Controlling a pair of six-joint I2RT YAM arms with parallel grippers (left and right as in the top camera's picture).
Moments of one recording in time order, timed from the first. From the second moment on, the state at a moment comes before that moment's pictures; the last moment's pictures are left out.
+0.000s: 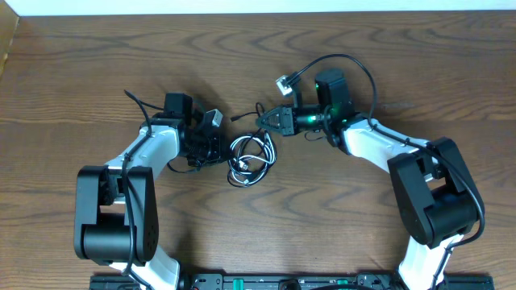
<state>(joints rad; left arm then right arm) -0.05 1.79 0.96 -0.58 0.61 -0.13 0.41 1.97 1.09 0.29 -1.01 0.56</state>
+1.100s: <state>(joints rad) -0.05 1.79 0.96 -0.61 0.53 -0.19 0.26 1.96 1.09 0.37 -1.13 0.77</state>
